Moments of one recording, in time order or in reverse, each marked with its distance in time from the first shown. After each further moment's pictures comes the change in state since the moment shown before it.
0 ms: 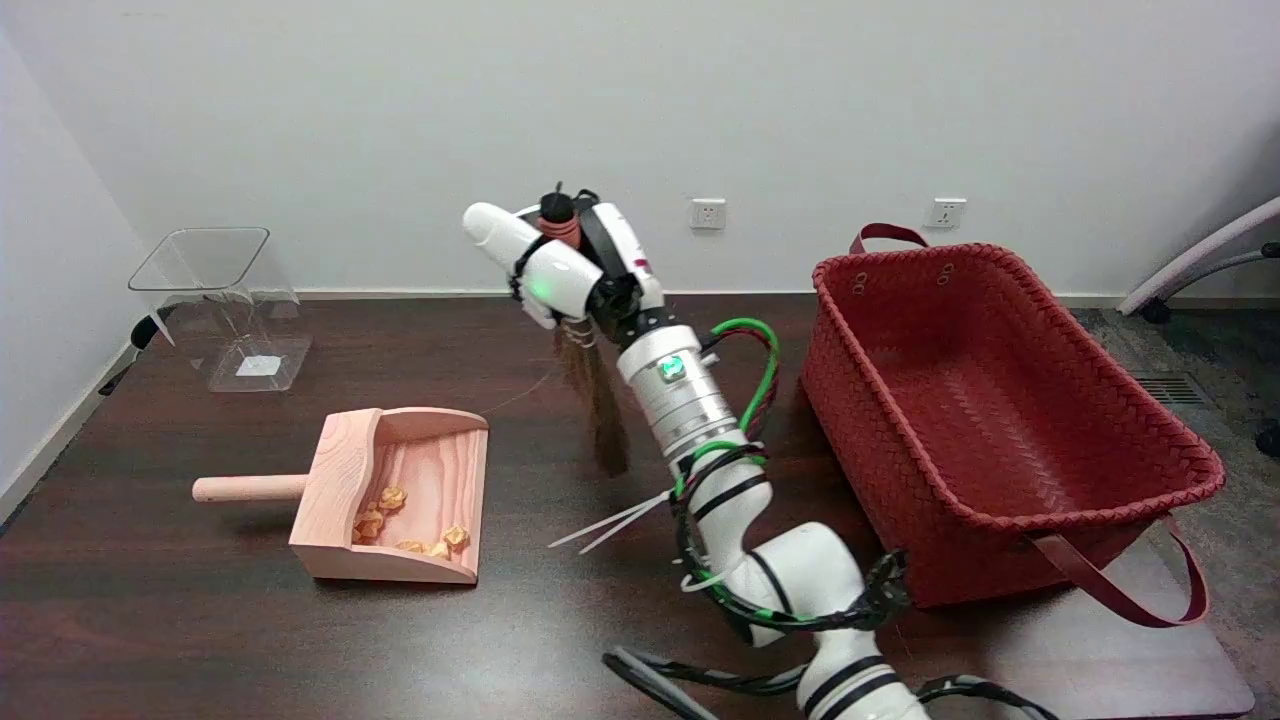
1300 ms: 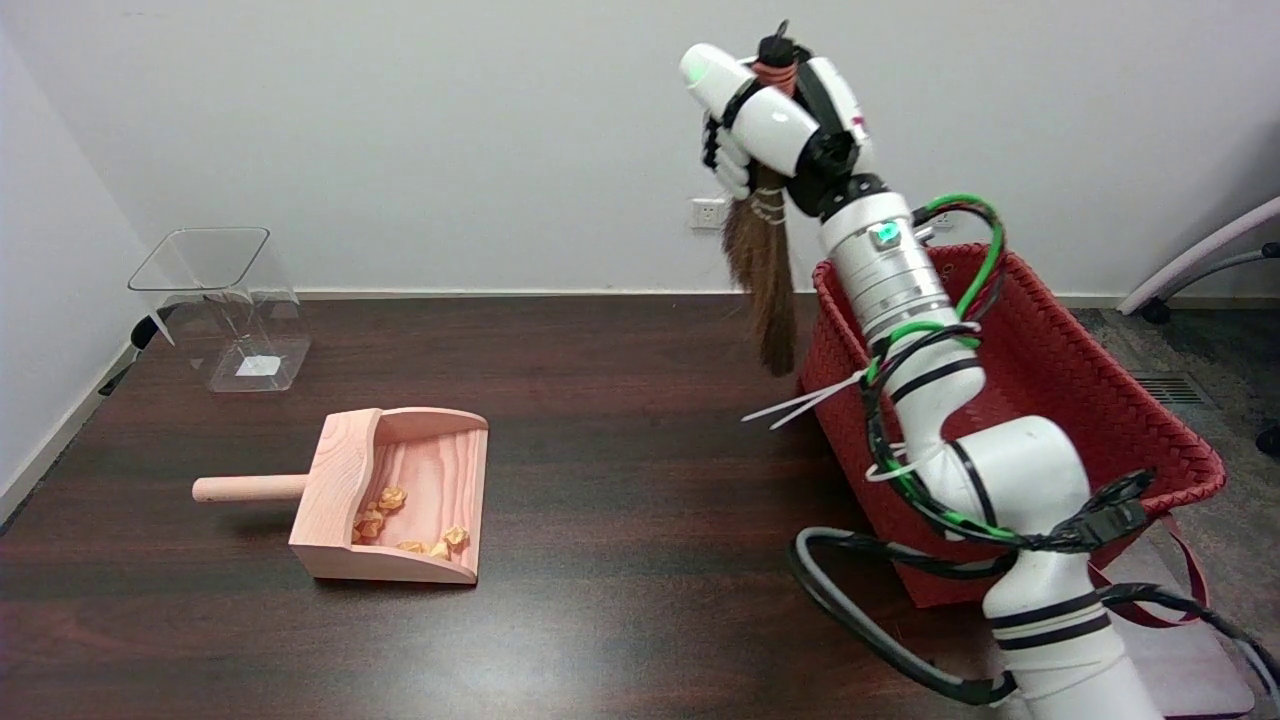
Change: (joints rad) arm -0.024 0.353 0.094 0.481 -0.002 0.405 0.278
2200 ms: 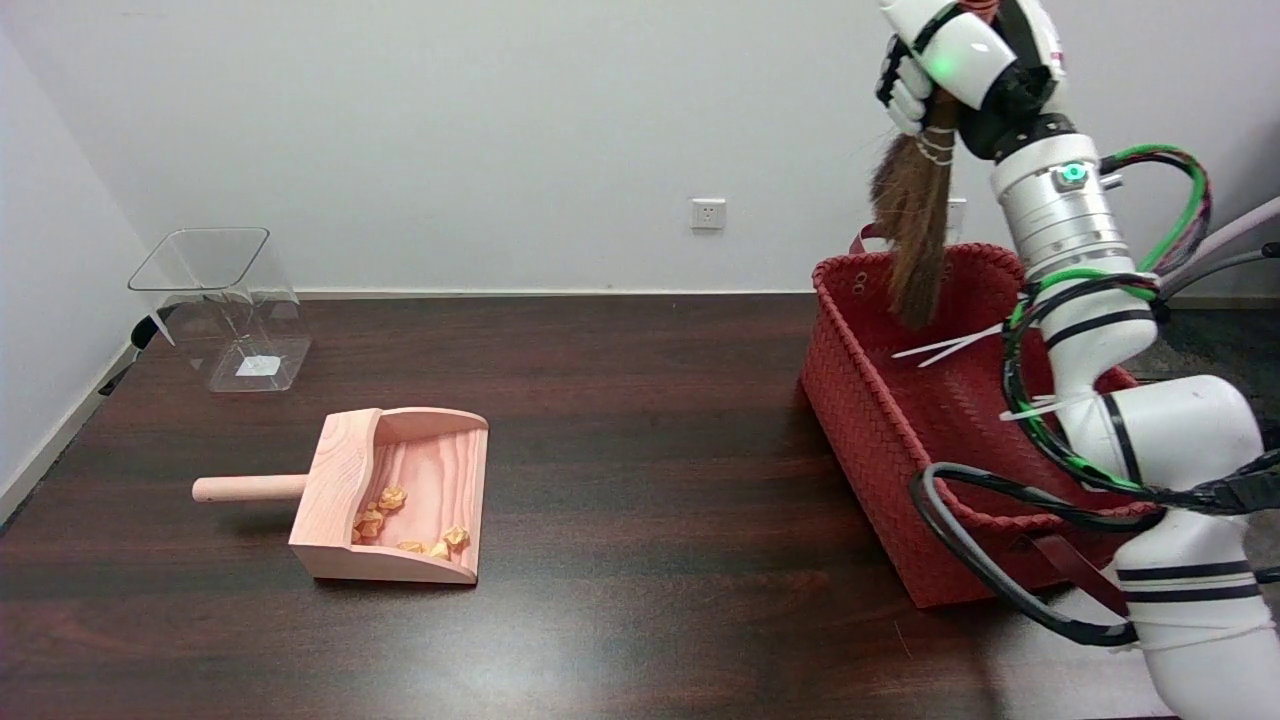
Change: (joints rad) arm -0.017 0.213 0.242 0.042 -0.002 0.048 0.189
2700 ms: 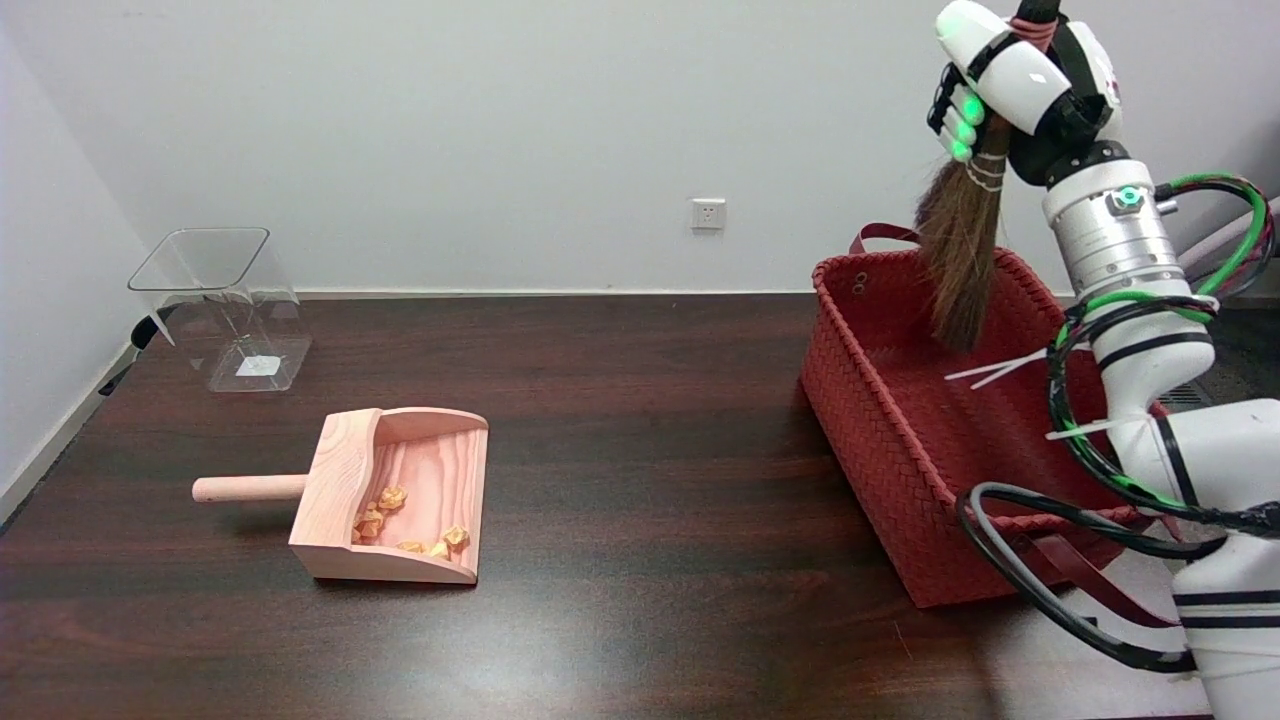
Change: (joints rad) arm -0.096 0.049 0.099 0.003 0.000 0.000 0.078
